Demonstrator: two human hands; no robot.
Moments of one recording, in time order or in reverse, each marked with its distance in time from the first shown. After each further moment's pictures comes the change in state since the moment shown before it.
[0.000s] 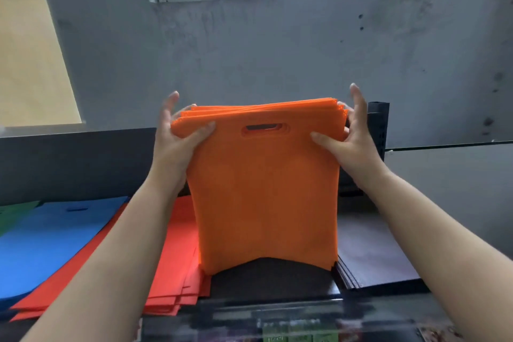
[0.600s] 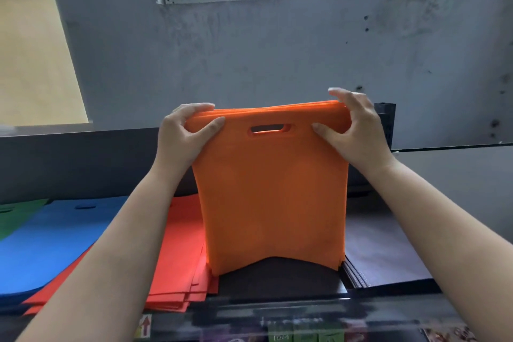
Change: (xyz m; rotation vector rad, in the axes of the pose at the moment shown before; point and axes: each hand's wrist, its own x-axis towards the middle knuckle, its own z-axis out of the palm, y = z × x) left_hand 0.012 0.013 -0.008 0.518 -0.002 0.263; right_hand 0.008 -0.023 0.008 -0.588 0.087 -0.279
